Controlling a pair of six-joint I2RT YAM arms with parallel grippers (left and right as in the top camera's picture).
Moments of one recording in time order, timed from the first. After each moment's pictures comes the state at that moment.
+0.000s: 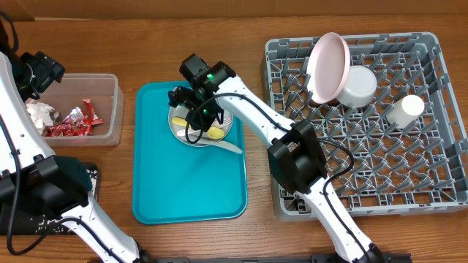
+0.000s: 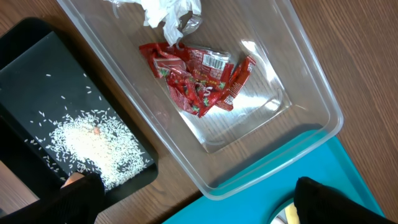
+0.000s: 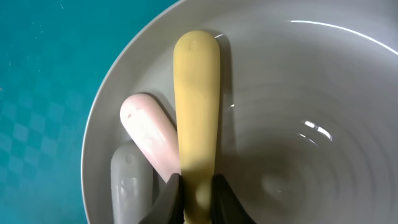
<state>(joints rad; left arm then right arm) 0.46 2.13 2.45 -1.69 -0.06 -0.54 0.71 2.61 2.40 -1.18 -0.33 -0.40</state>
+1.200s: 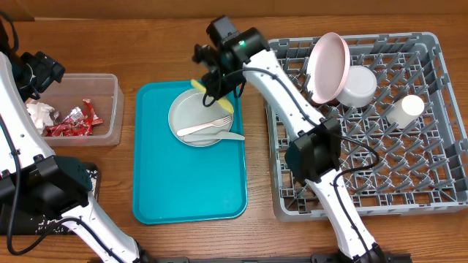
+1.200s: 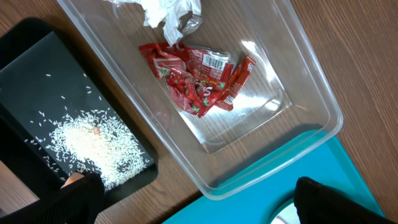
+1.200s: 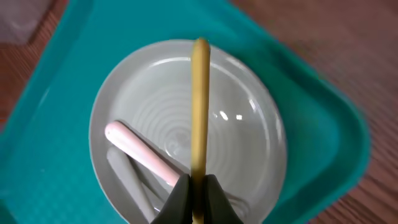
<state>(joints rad) 0.46 2.13 2.45 -1.69 -0.06 -0.54 0.55 2.62 2.71 -1.36 -0.36 -0.11</state>
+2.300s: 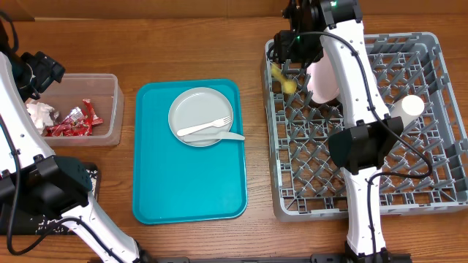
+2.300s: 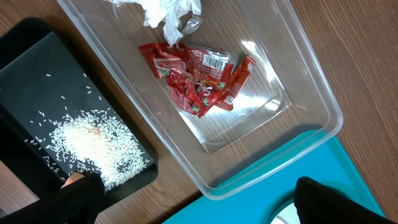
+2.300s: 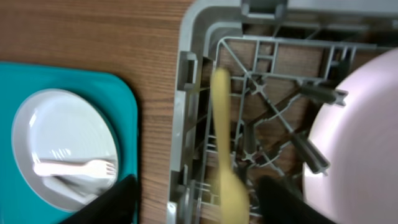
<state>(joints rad) 0.46 2.13 2.45 -1.69 -0.06 -0.54 0.24 2.46 2.71 -1.53 -0.20 0.14</state>
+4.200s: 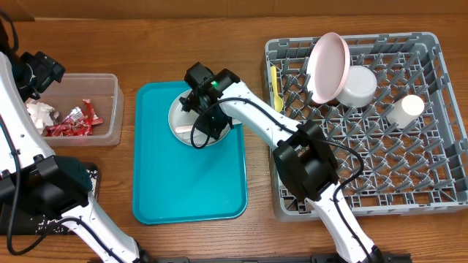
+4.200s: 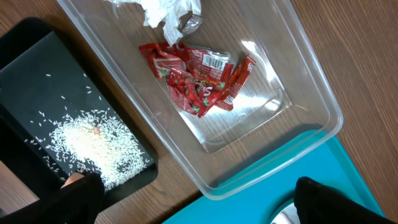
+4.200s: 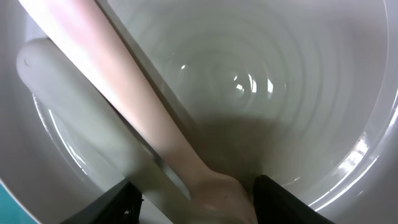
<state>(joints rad) 0.46 2.13 2.45 -1.69 -0.06 -0.54 0.71 2.47 2.15 -1.12 -0.07 -0.34</state>
